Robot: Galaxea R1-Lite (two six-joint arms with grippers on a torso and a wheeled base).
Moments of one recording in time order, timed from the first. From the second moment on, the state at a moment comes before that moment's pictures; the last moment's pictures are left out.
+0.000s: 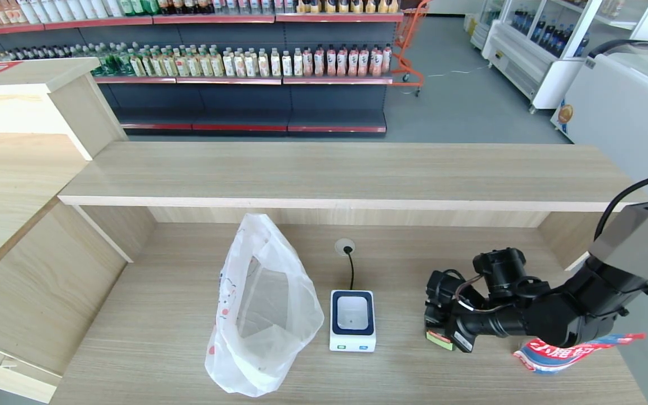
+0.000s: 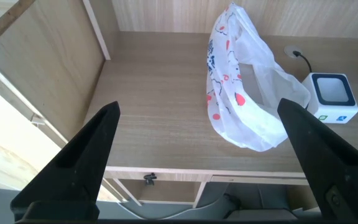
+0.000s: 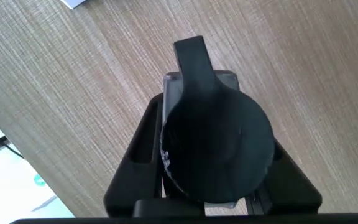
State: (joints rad) left arm 0.00 0.00 0.00 0.00 -0.02 0.00; right arm 0.24 2.14 -0.74 -0.60 0.27 -0.75
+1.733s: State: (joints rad) left arm 0.00 0.00 0.00 0.00 -0.02 0.00; right arm 0.59 1.75 -0.45 -0.77 1.06 -2.57
